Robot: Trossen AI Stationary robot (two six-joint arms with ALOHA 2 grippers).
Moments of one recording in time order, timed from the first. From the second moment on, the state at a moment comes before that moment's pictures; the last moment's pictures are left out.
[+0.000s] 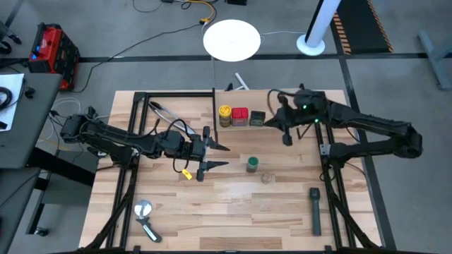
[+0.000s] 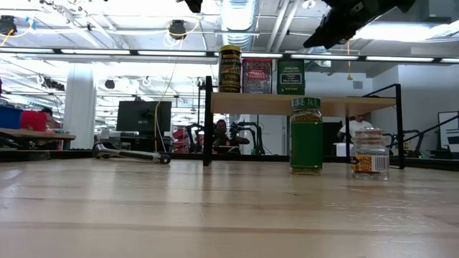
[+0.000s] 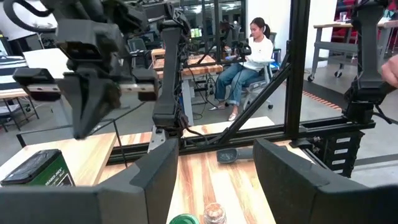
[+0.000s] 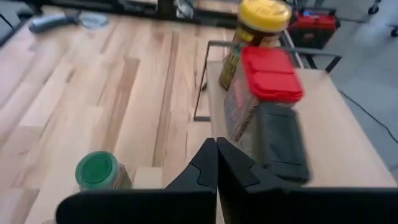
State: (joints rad) left arm -0.14 1.33 0.82 0.53 -0.06 0.11; right arm -0.37 1.02 0.90 -0.42 -0.24 -0.33
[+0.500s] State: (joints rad) left arm -0.14 1.33 0.82 0.53 -0.06 0.11; right arm -0.34 1.11 0.90 -0.44 -0.03 -0.29
